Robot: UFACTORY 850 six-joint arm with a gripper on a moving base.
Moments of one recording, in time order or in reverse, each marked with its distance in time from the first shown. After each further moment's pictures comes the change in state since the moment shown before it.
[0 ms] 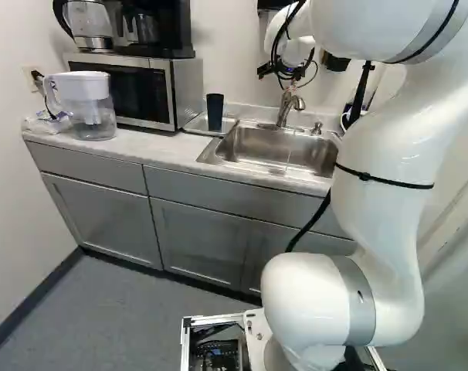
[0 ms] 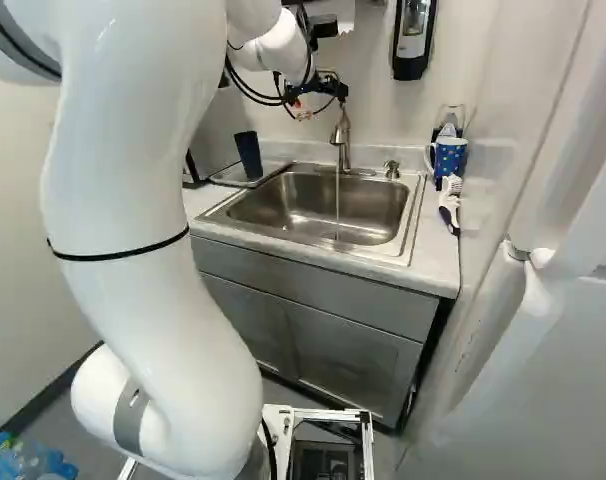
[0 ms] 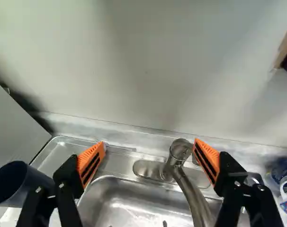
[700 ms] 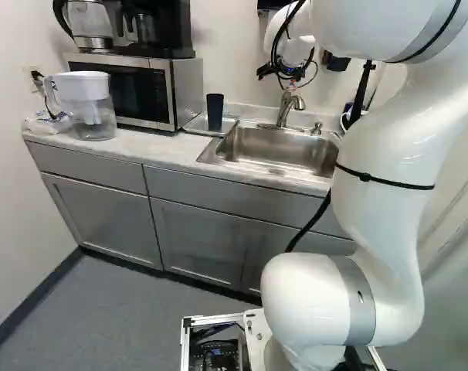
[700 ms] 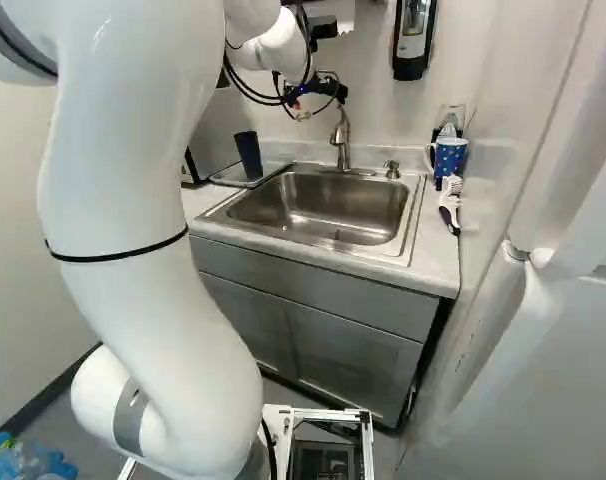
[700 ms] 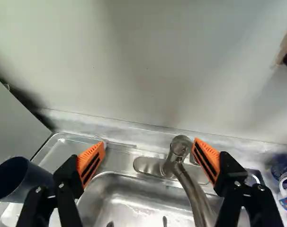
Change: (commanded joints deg) arm 0.0 0.1 0.2 0.0 -0.9 0.0
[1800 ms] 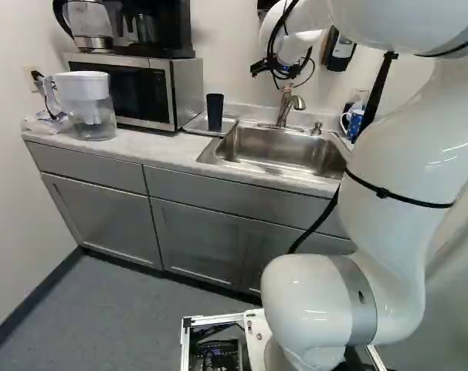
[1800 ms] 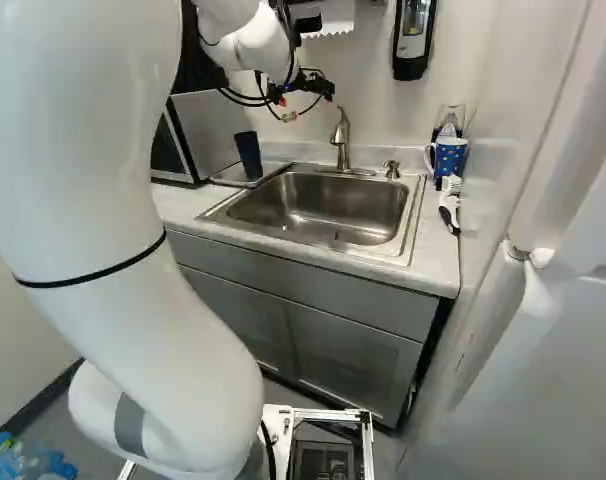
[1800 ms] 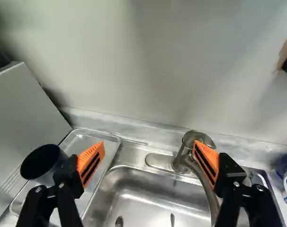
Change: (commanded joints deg) arm 3.0 7.7 8.4 0.0 3.8 0.0
